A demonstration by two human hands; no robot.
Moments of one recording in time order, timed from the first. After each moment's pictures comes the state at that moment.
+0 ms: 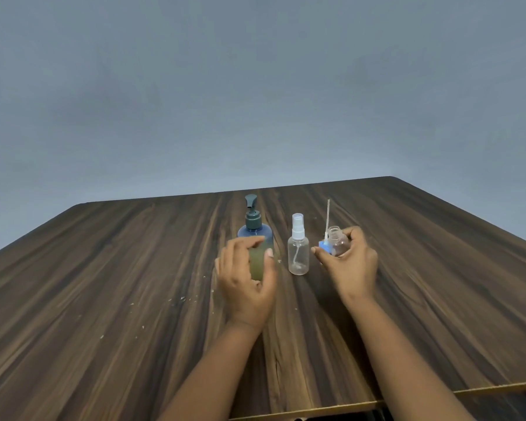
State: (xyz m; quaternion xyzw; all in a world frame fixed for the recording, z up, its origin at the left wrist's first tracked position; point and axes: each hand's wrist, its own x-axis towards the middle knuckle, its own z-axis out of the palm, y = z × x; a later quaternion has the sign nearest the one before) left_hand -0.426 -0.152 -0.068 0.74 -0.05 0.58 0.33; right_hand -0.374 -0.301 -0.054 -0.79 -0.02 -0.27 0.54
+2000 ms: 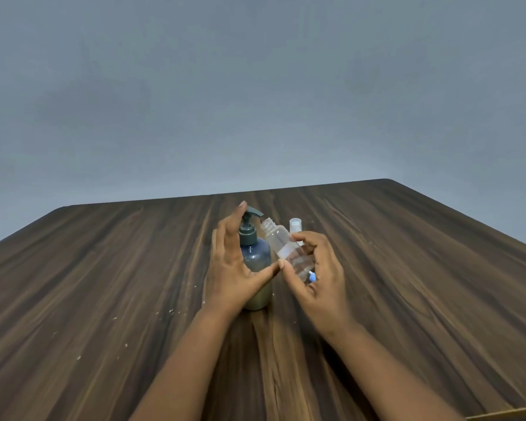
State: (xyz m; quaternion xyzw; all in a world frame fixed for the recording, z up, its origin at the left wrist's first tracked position) left_hand -0.396 -0.118 -0.055 0.81 -0.12 0.44 0.37; right_hand -0.387 -0.270 -0.068 -0.67 -0.34 -0.33 0.57
